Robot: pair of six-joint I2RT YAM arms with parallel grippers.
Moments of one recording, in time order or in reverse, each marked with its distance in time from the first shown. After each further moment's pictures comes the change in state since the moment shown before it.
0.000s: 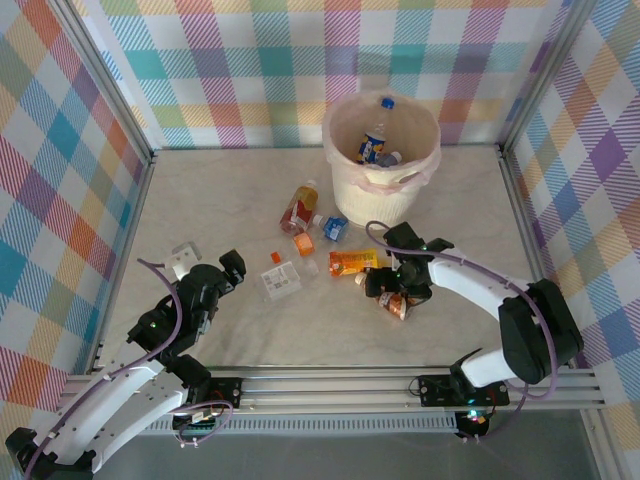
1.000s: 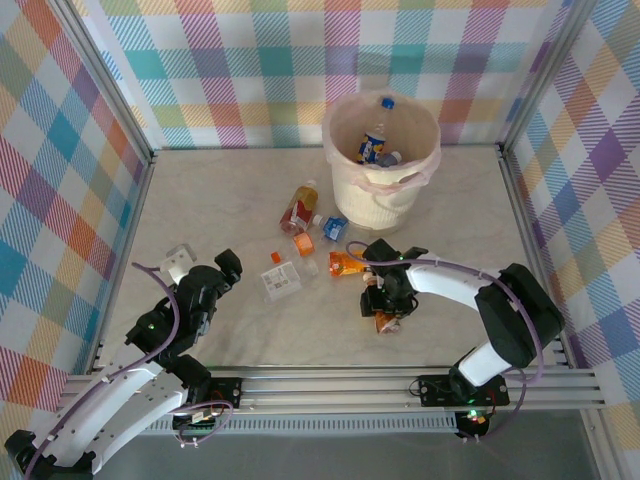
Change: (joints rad) left arm 0.000 -0.015 0.000 -0.020 -0.039 -0.053; right arm 0.149 0.126 -0.010 -0.010 -0.025 0.082
